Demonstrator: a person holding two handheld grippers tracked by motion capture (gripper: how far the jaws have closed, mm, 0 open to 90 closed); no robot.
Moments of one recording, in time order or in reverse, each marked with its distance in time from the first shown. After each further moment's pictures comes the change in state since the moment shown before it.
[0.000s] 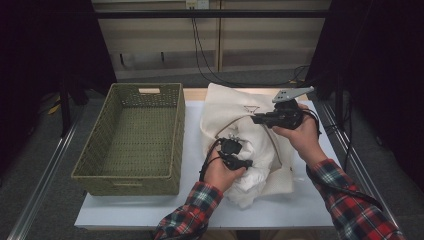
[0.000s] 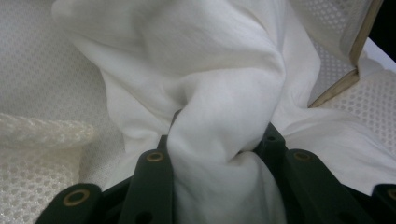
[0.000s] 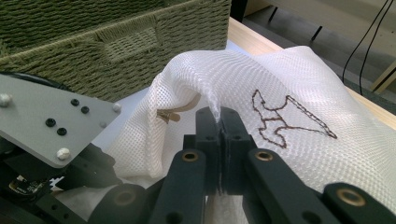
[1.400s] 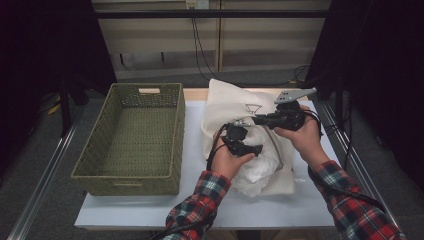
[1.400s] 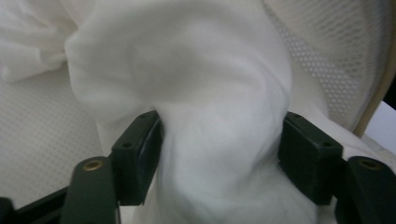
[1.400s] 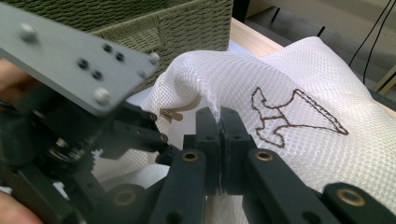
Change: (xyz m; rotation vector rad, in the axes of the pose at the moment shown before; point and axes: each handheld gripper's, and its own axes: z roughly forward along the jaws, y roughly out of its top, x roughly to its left) left arm 0.003 0.037 0.002 -0.141 0.027 0.069; right arm 0.000 -0.004 -0.004 -0.008 0.012 0.008
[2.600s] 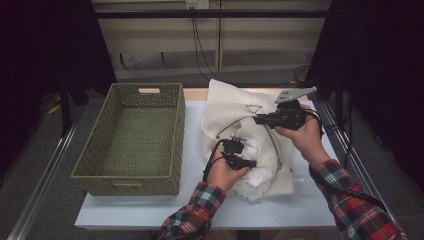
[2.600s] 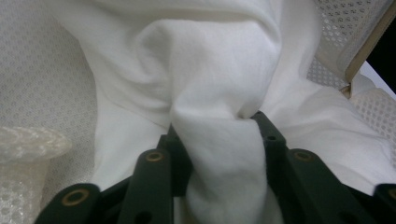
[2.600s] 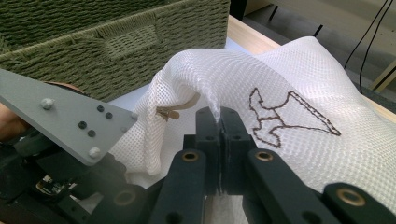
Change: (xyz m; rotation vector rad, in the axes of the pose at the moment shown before) left arm -0.004 -0.039 0.009 0.138 -0.069 -0.152; right arm -0.002 0.001 -0.001 0.014 -0.009 -0.011
